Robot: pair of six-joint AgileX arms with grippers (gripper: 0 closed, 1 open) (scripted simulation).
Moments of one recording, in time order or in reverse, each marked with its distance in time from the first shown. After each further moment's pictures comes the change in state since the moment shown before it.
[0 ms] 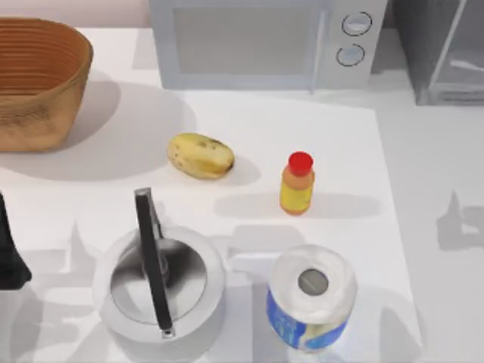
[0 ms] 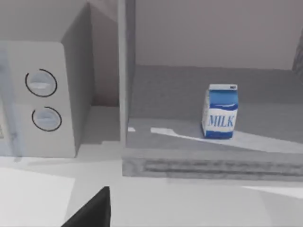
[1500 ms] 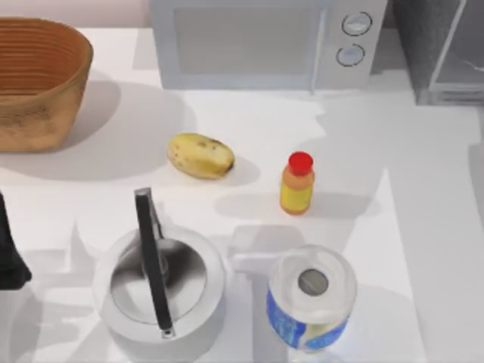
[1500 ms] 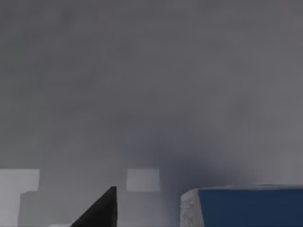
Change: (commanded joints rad) left arm 0.000 0.000 0.000 0.000 0.000 0.000; right arm -0.143 1.892 1.634 -0.447 -0.054 -0.063
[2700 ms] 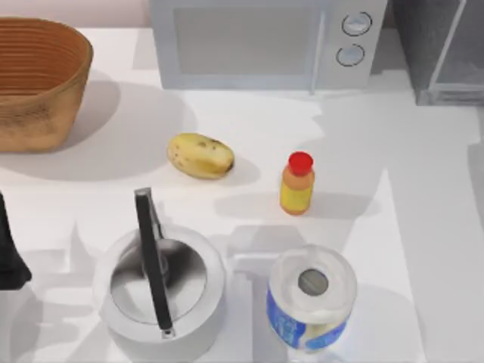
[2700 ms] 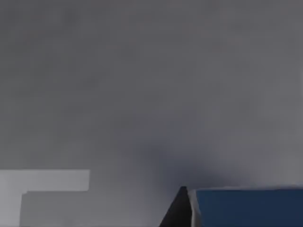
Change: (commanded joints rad) left arm 0.000 0.000 0.000 0.000 0.000 0.000; right arm 0.000 0.000 0.000 0.000 0.000 0.000
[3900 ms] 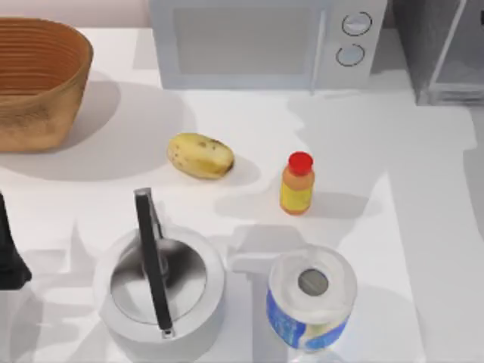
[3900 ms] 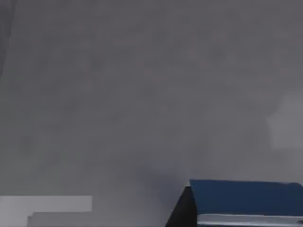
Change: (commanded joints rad) left arm 0.000 0.000 0.000 0.000 0.000 0.000; right arm 0.035 -0.079 -0.247 0.249 0.022 0.012
